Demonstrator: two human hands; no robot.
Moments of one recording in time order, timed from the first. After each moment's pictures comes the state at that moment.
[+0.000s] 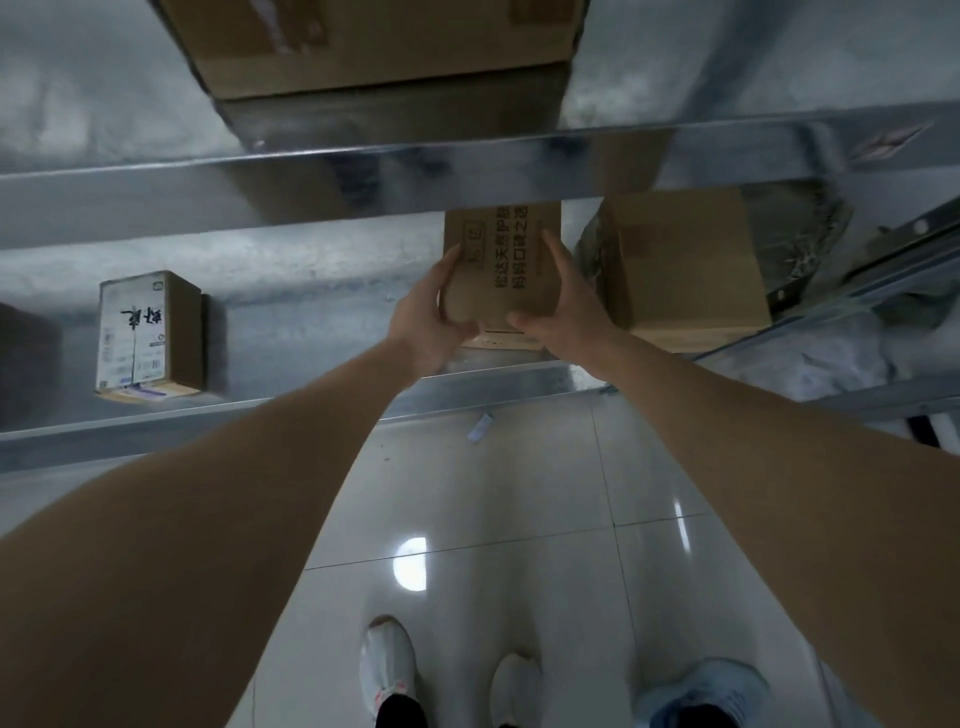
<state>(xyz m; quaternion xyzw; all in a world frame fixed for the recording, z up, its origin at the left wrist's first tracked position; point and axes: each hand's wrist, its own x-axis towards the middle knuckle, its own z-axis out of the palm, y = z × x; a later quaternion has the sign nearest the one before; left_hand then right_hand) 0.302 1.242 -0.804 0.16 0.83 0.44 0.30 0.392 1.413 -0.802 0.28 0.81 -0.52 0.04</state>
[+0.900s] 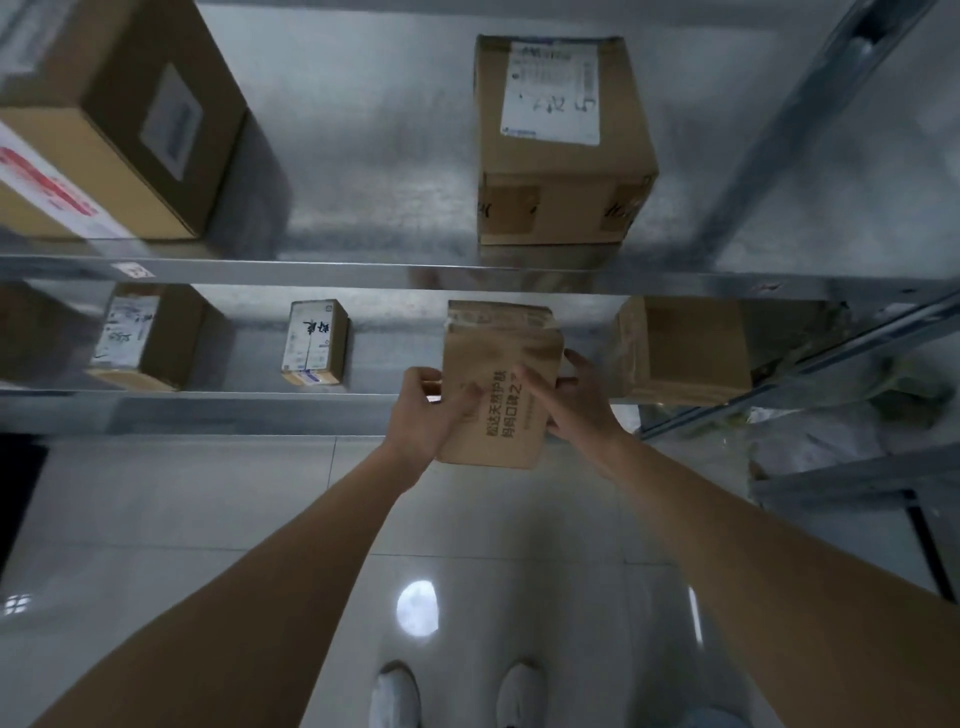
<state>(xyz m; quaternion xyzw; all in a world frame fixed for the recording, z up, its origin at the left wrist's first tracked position) 0.400 1.098 -0.657 -0.06 0.78 0.56 0.28 0.460 1.281 -0.655 0.32 0.70 -0.64 0.07</state>
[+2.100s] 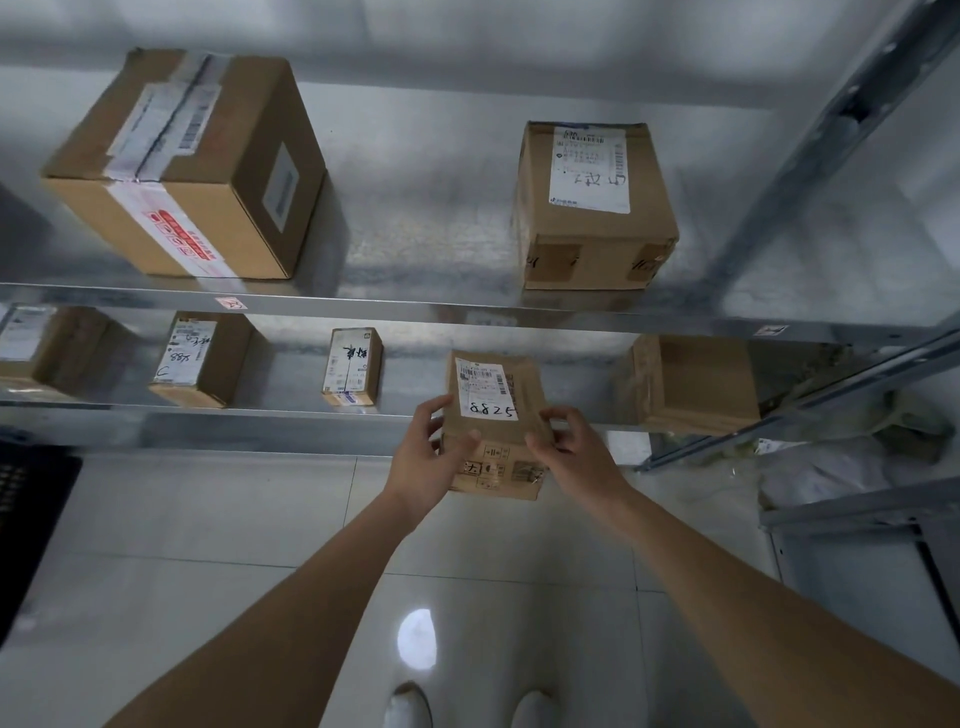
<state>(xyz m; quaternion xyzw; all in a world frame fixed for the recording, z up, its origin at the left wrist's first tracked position) 0.418 1.040 -0.642 -0.01 0.74 0.61 0.28 0.488 1.239 -0.648 0.27 0.75 -0.60 0.10</state>
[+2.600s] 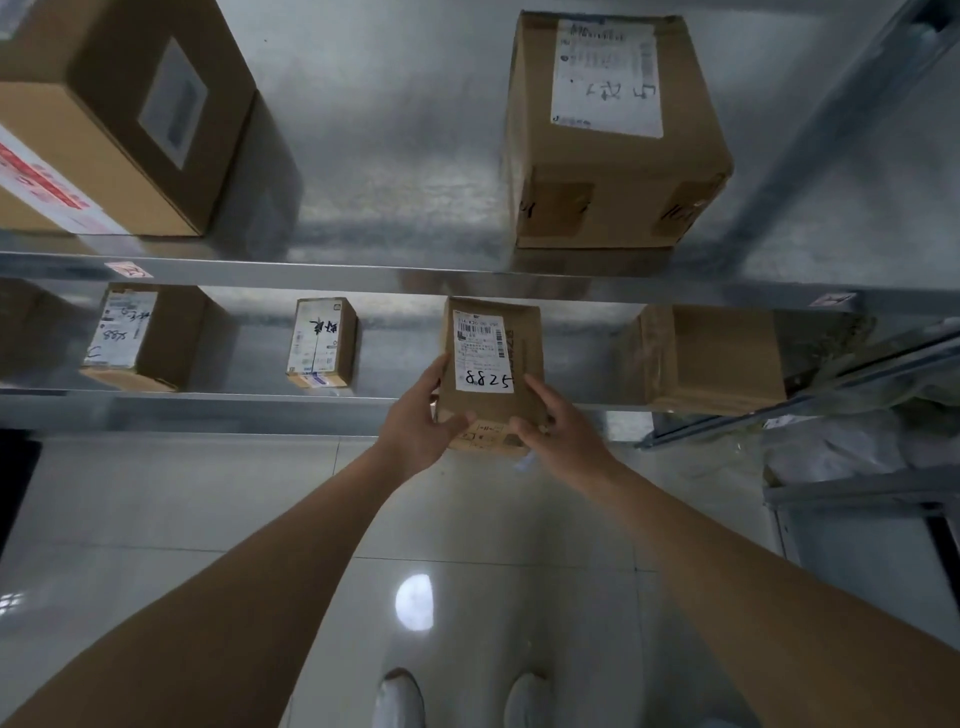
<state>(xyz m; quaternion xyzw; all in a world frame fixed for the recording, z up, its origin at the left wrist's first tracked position) 0.358 1.068 -0.720 0.10 0.82 0.48 0.29 0.451 1.260 -0.716 0.23 0.78 -0.56 0.13</state>
